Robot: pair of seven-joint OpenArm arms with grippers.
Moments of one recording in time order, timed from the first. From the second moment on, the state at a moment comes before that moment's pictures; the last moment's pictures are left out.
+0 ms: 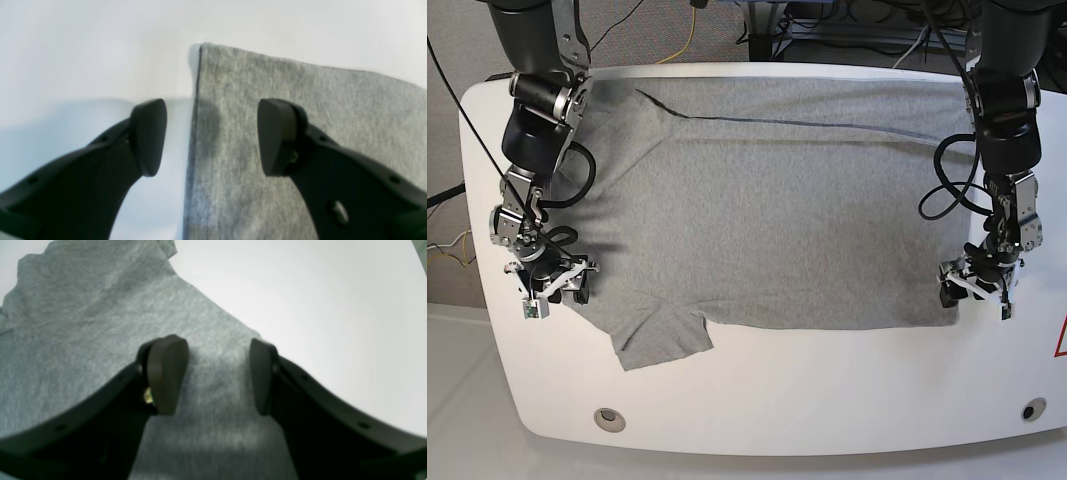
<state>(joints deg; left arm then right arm) -27.2 -21.6 -9.0 38.3 -19.1 -21.8 19.0 26.5 15.9 24.8 40.0 -5.6 32.8 -13.3</state>
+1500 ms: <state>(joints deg) -25.4 -19.2 -8.7 42.6 -19.0 -22.1 24.6 24.3 13.6 24.5 41.7 -5.7 33.1 -14.7</state>
